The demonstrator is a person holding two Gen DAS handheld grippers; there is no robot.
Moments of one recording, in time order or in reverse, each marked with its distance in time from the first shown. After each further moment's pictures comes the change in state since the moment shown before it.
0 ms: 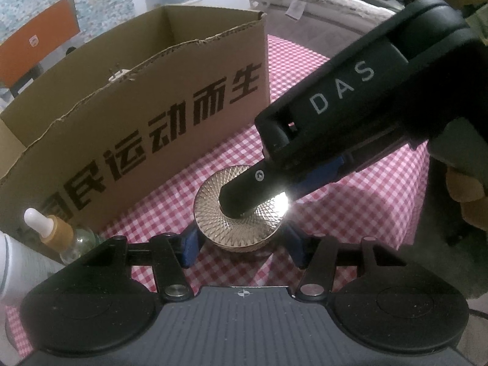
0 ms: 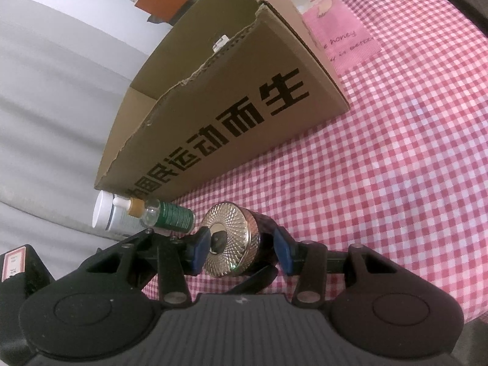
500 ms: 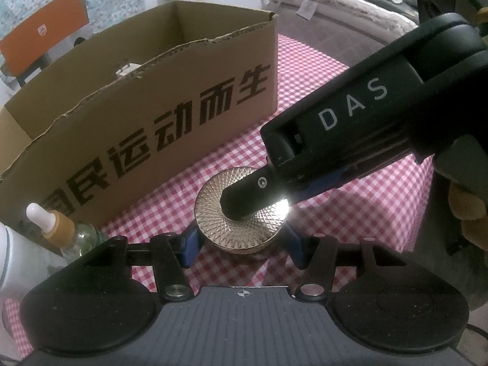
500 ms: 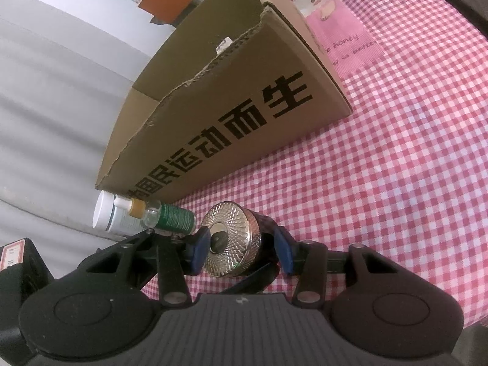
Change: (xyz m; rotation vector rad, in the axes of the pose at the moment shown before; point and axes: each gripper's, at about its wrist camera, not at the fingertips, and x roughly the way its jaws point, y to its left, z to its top) left arm -0.001 0.001 0.005 -0.044 0.016 0.016; right arm 0.001 0.002 0.002 -0.013 -0.010 0.002
